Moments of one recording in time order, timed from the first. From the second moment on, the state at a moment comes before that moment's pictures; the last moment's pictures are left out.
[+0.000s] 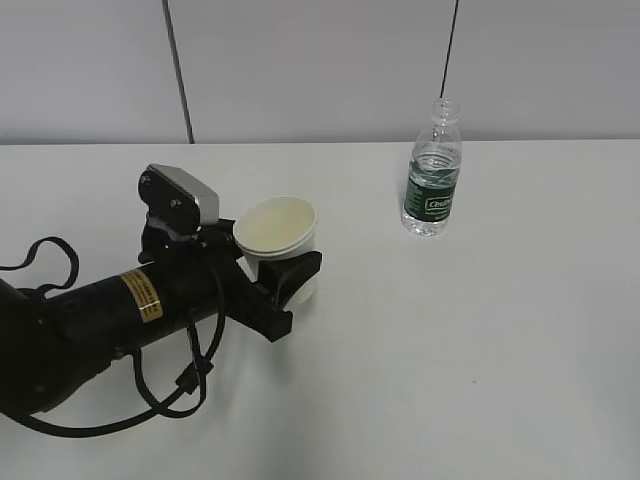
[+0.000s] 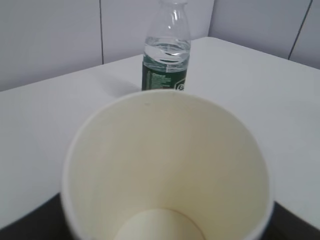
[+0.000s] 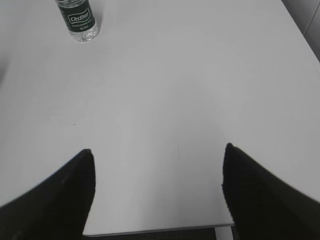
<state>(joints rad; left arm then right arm) -0.52 1.96 -0.63 0.39 -1.09 -0.17 -0.05 -0.02 -0.49 -0.01 1.14 0.06</state>
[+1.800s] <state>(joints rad) -0.54 1.95 -0.63 0.40 -1.05 -0.20 -0.05 0.89 -0.50 0.04 -0.08 -0.05</state>
